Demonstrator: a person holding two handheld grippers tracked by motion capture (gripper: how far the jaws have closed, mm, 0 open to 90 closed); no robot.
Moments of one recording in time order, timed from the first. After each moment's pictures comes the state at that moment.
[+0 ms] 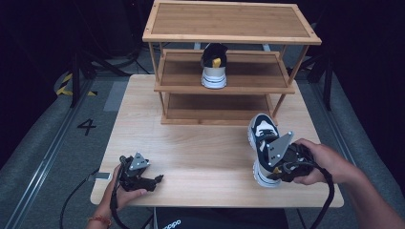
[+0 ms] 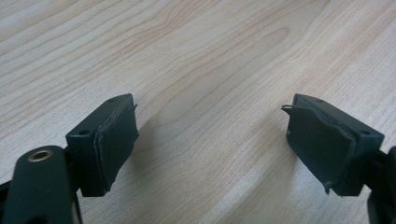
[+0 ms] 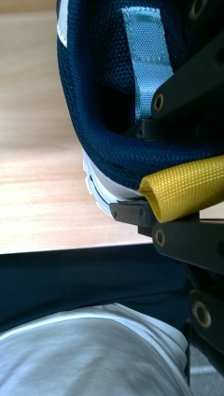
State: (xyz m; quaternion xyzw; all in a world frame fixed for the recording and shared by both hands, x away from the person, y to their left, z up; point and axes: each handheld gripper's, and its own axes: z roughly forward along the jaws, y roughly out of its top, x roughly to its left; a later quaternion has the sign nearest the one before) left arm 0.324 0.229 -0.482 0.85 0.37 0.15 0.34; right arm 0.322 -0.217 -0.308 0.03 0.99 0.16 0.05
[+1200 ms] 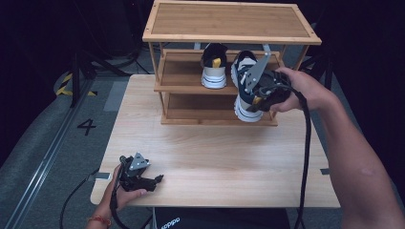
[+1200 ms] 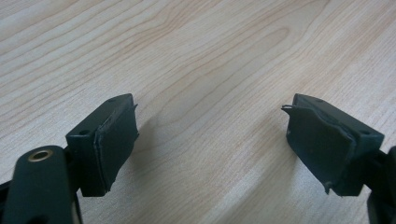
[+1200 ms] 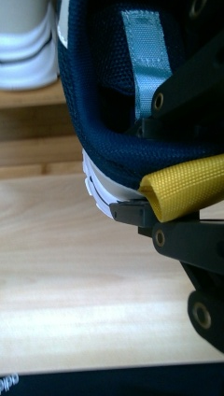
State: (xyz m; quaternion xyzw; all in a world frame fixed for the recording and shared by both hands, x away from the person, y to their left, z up) left arm 0.324 0.228 -0.482 0.85 0.37 0.14 0.34; right arm 0.447 -0.162 -0.208 0.02 0.98 0.16 0.14
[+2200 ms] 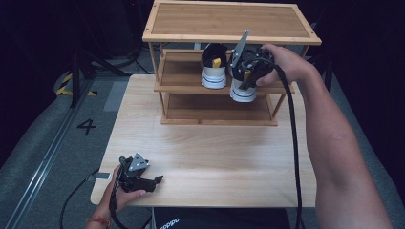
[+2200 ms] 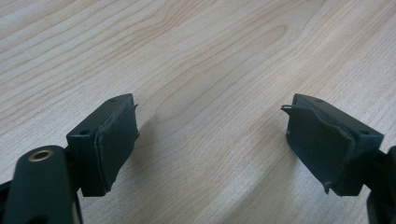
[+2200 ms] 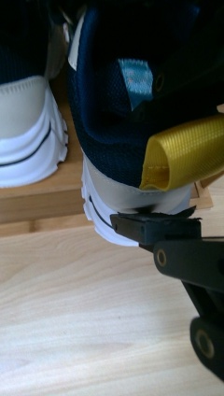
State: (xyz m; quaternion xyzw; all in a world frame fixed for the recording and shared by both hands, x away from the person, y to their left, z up) left arm 0.322 0.229 -0.482 0.85 0.37 0.14 0.34; right arm 0.524 -0.140 -0.205 0.04 0.98 0.11 0.16
